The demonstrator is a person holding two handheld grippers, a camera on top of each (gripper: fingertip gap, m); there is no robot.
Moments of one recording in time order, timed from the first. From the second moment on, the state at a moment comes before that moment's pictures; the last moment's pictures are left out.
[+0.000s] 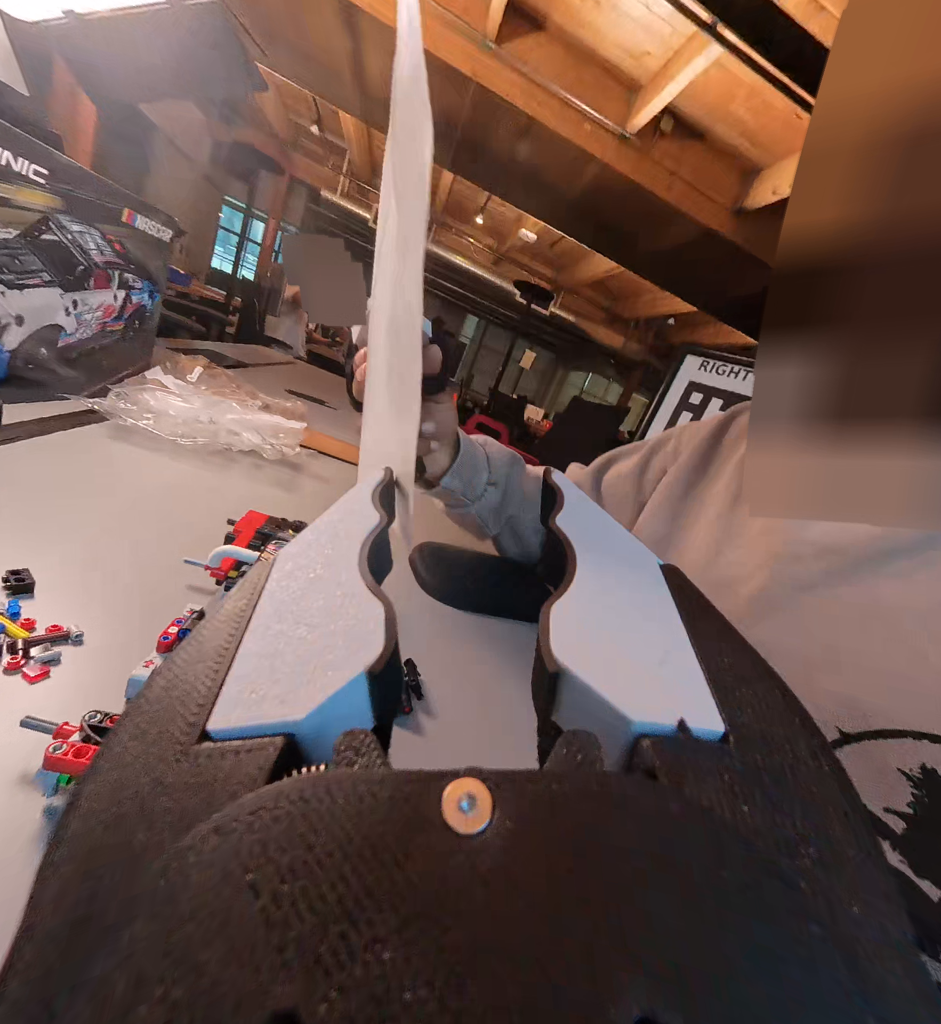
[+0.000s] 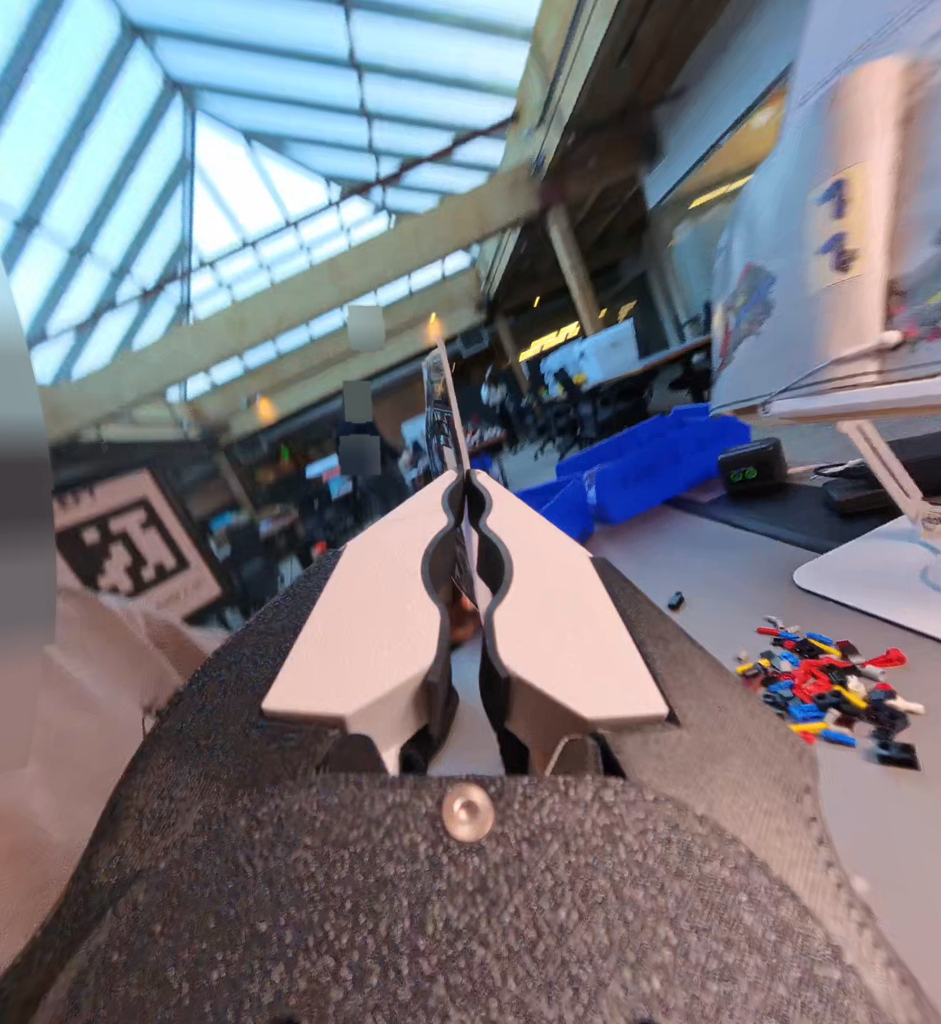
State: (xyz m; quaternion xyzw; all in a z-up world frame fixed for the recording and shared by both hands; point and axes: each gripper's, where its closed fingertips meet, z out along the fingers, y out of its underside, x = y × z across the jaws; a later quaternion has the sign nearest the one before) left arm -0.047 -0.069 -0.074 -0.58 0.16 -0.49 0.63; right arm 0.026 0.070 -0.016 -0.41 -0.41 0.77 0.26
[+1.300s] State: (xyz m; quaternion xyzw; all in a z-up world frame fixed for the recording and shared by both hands) left arm -0.040 -0.032 -0.184 -0.77 0.03 -0.46 0.43; right arm 0.005 0.036 -0.174 -0.61 -0.50 0.58 0.18
